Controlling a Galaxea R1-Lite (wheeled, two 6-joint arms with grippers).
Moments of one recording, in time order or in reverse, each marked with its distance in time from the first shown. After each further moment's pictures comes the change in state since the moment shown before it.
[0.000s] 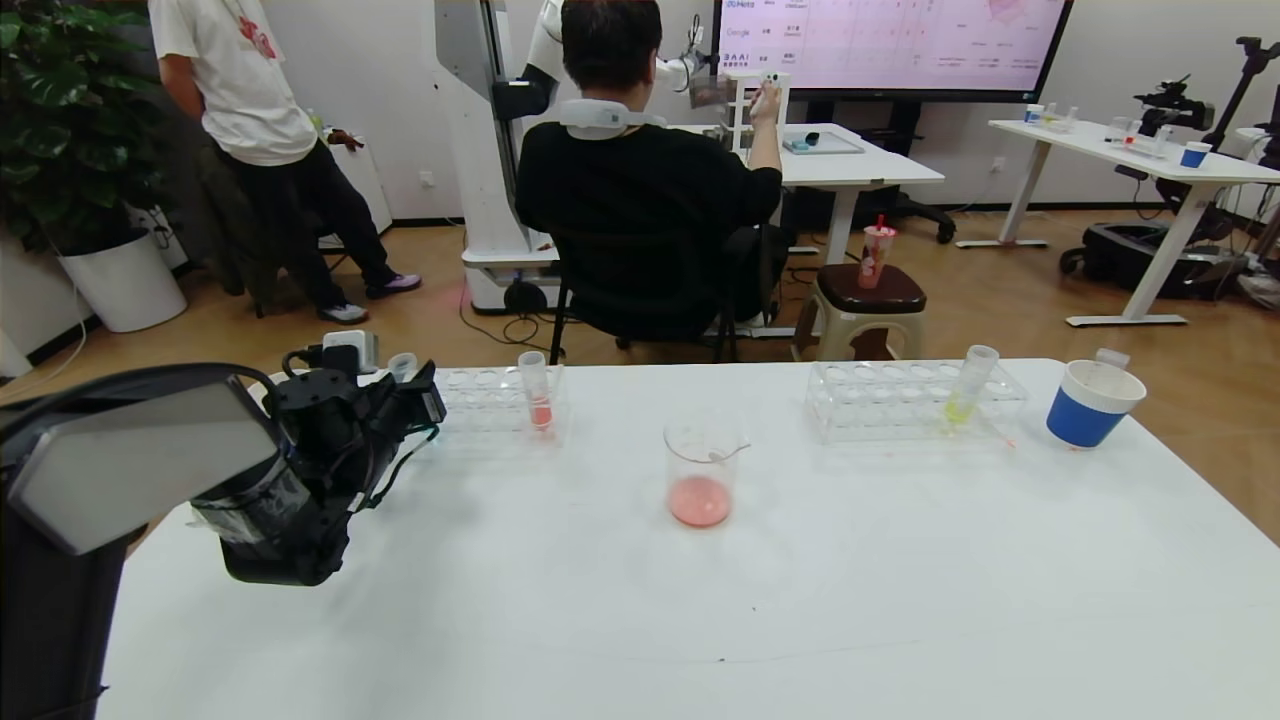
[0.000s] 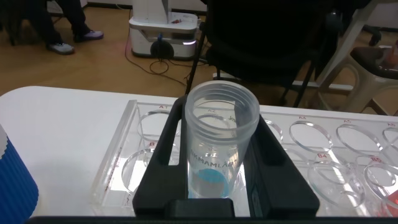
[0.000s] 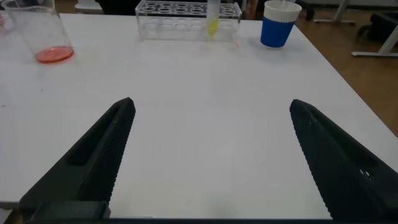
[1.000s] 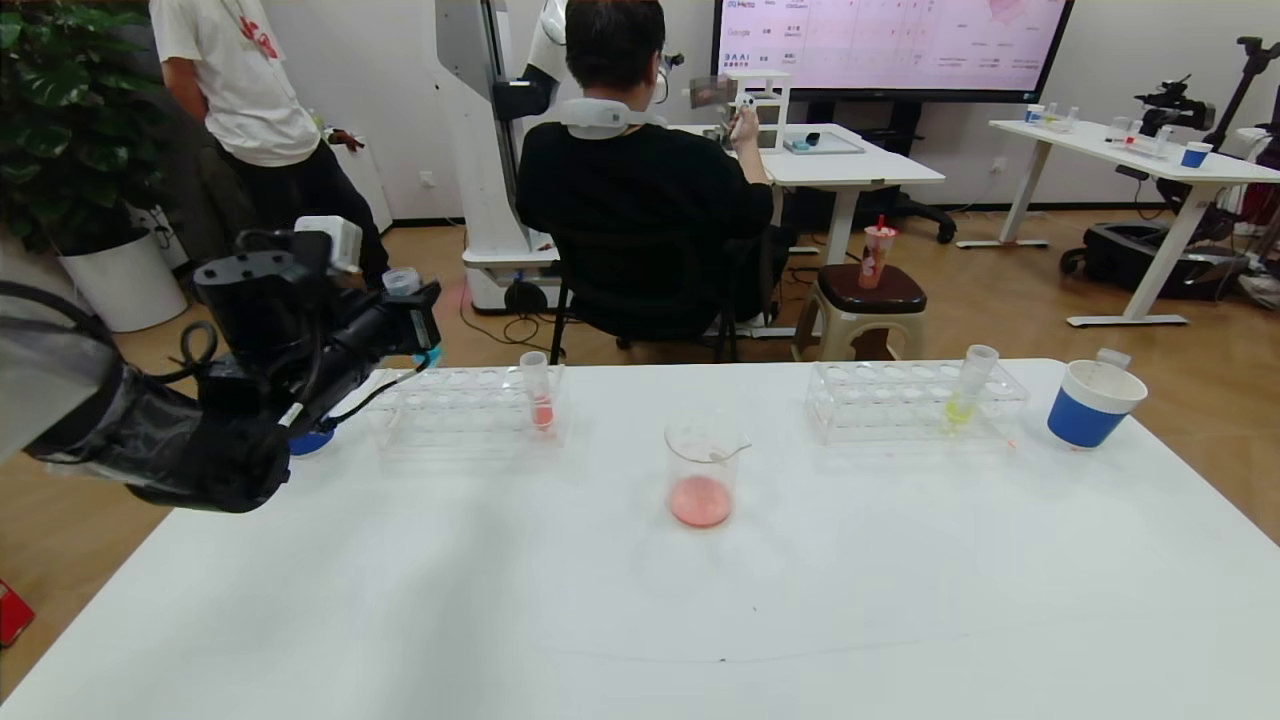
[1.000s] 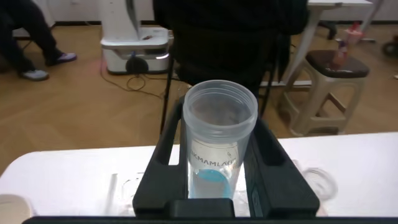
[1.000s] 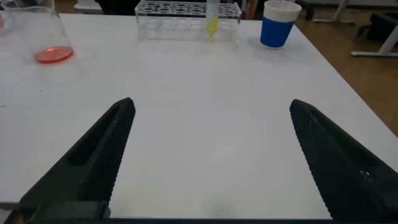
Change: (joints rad) left arm -0.070 -0.364 -0.067 0.427 -0.118 0.047; right arm 0.000 0.000 0.000 0.000 0.000 0.000
